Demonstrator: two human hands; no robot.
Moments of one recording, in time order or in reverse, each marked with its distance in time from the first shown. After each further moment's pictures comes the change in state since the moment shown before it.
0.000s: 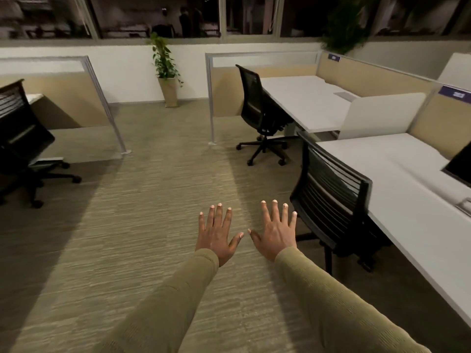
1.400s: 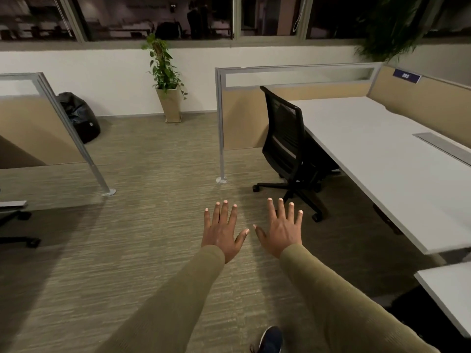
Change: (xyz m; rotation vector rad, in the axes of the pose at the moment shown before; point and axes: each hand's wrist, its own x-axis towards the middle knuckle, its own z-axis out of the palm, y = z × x) left_hand 0.795 -0.256 0.044 -0.005 0.021 -0.018; right_hand 0.836 -0.066 0.051 0.020 0.004 0.004
